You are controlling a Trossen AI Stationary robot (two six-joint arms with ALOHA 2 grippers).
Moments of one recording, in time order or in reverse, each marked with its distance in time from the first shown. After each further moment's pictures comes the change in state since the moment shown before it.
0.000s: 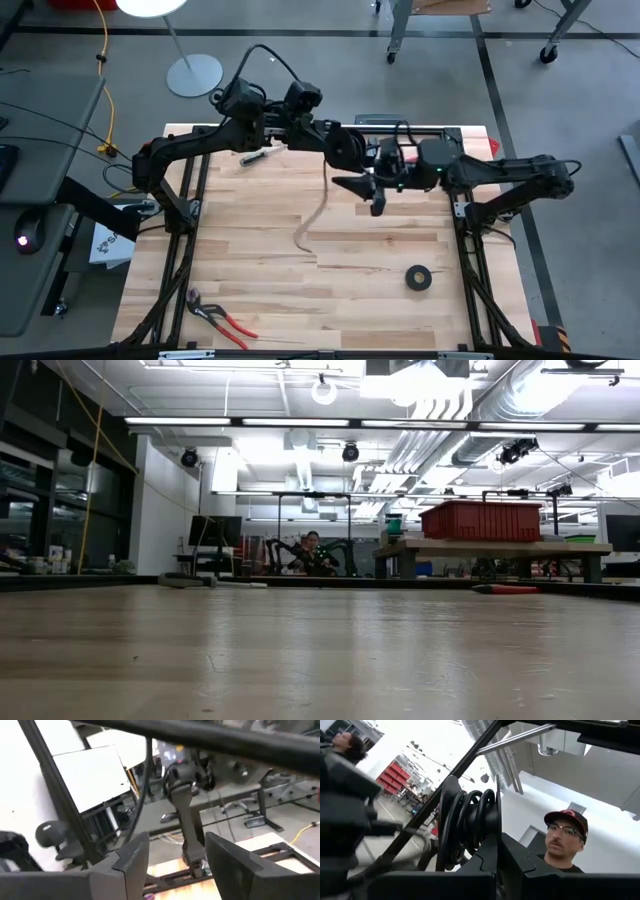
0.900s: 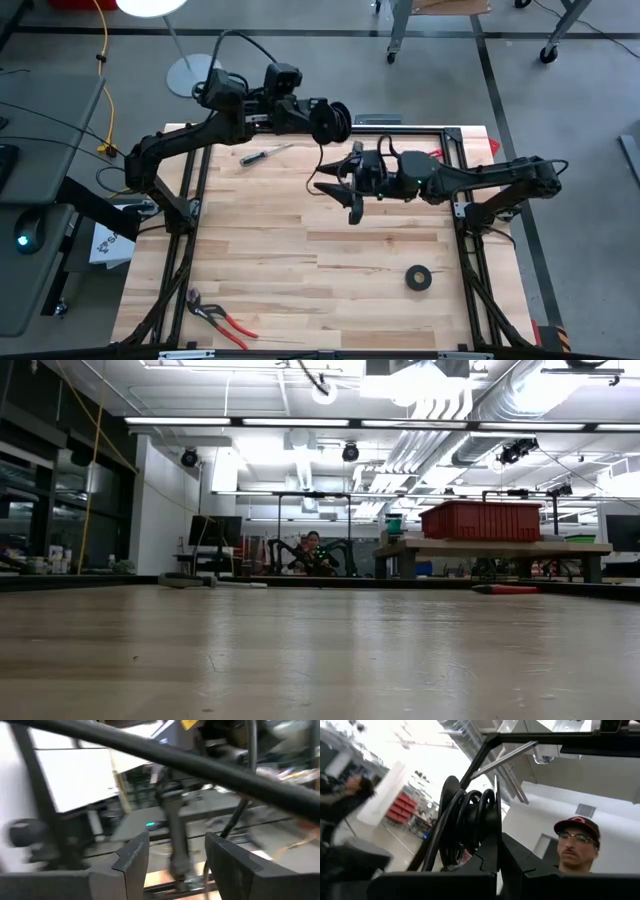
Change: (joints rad) left arm 0.053 -0.054 0.000 0.032 -0.048 0.070; right arm 0.032 0.127 0.000 0.175 0.107 -0.133
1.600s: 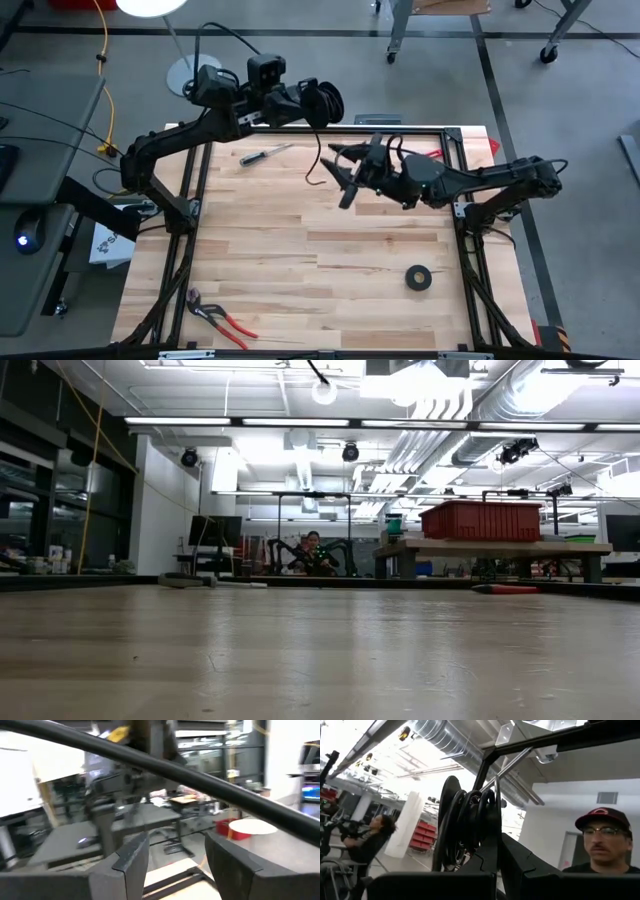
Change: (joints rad) left arm 0.026 -0.031 0.000 0.001 -0.066 0.213; right arm 0.043 -0.001 0.000 0.044 0.388 -0.137
